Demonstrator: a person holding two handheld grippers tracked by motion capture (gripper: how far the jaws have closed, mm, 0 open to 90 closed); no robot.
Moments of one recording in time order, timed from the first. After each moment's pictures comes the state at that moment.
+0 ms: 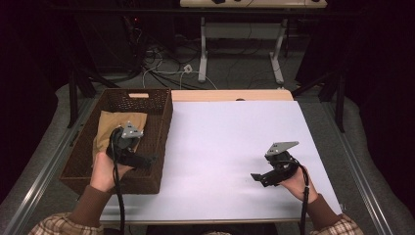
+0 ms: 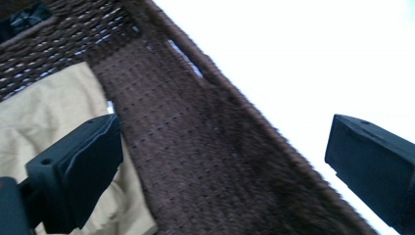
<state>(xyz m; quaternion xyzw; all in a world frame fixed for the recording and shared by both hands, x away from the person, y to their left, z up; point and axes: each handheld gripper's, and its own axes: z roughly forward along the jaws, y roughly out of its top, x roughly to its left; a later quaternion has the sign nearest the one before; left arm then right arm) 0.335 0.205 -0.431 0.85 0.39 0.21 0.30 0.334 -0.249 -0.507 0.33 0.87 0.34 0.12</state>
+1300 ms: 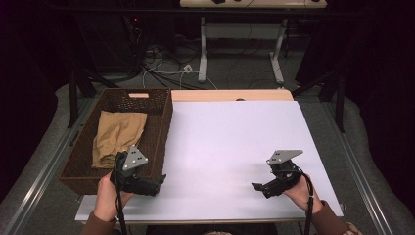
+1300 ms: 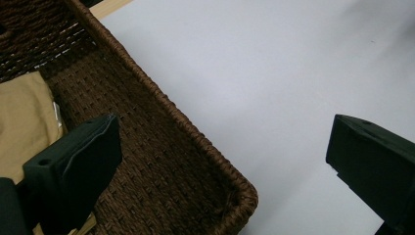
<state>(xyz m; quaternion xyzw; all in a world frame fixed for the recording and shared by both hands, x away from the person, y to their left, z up) 0.276 0.188 -0.446 0.84 0.35 0.21 0.35 0.306 -0.247 -0.501 0.32 0.87 0.36 0.12</state>
